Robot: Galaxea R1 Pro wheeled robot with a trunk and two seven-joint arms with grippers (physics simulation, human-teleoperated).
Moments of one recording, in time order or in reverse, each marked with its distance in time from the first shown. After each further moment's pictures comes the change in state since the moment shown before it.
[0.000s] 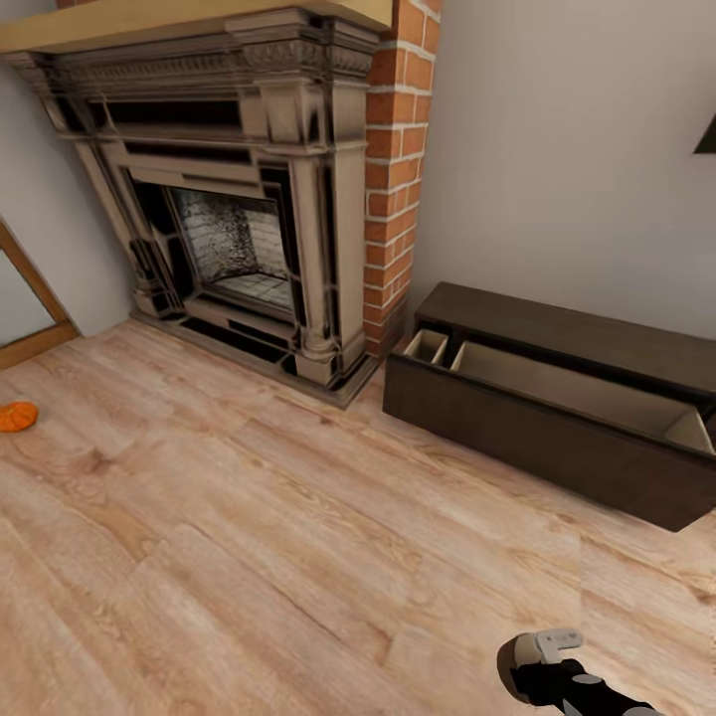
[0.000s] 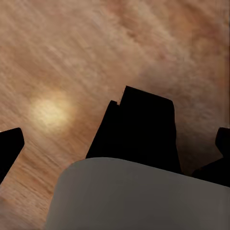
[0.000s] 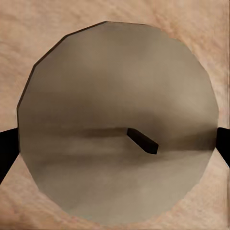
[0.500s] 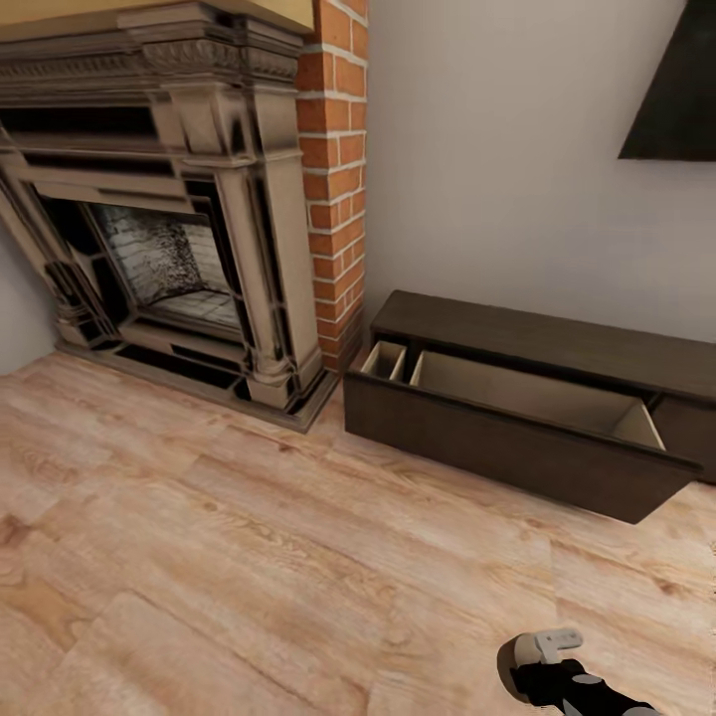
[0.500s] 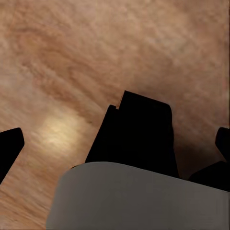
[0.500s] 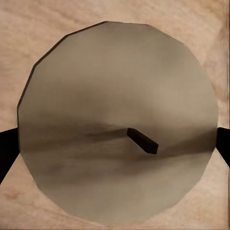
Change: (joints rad) left arm 0.000 0.000 0.000 0.000 0.000 0.000 0.000; right arm 0.000 0.000 0.000 0.000 0.000 0.000 0.000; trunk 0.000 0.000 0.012
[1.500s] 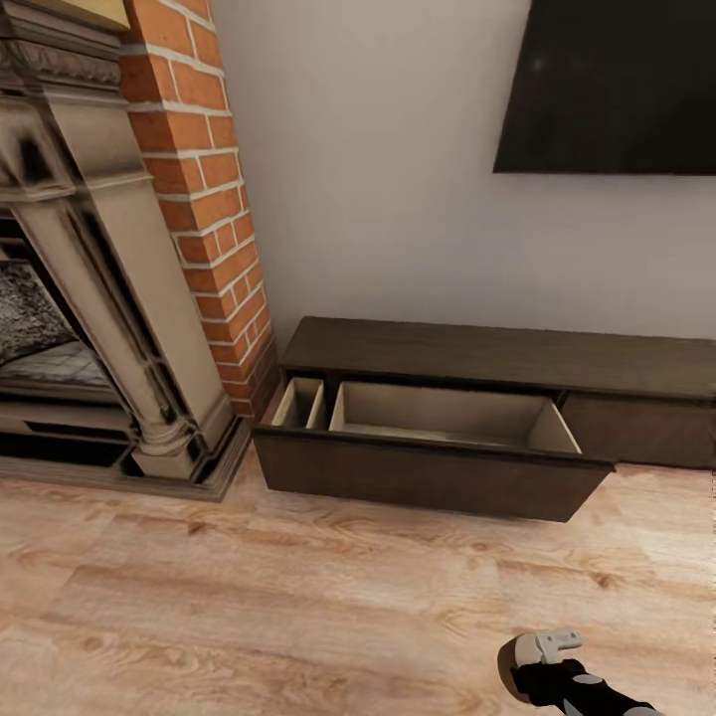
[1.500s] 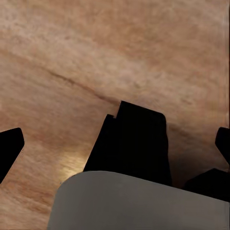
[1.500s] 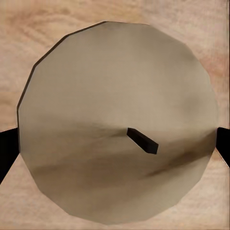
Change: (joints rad) left arm 0.000 0.000 0.000 0.000 0.000 0.000 0.000; right arm 0.000 -0.002 0.000 0.000 0.000 0.000 0.000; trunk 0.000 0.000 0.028
